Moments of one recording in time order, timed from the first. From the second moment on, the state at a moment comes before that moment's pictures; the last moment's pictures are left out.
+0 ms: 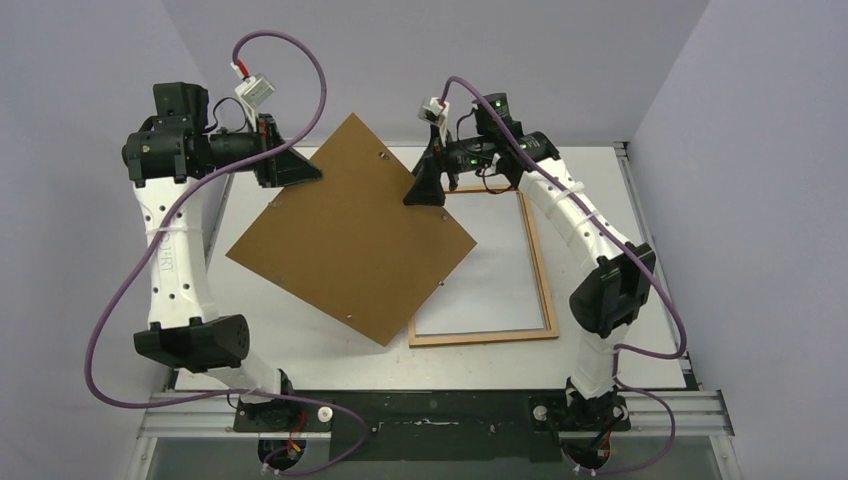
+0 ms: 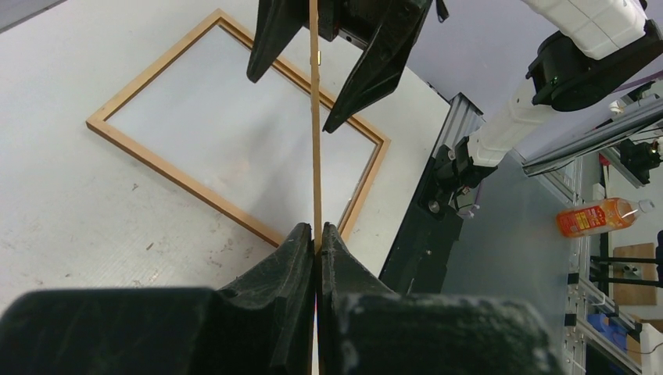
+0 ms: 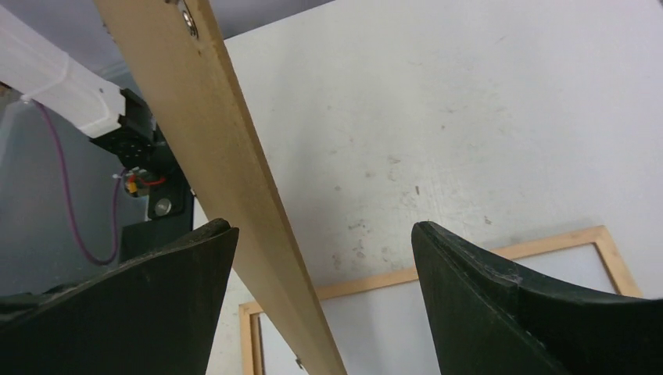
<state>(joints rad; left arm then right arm) 0.11 1.60 2.14 -1.38 1.20 0.30 0.49 1.88 2.00 -0.70 -0.96 -0.24</state>
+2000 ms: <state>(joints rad) 0.05 1.59 1.44 -0.80 0.57 -0.04 0.10 1.31 1.33 -0.30 -0.62 0.68</state>
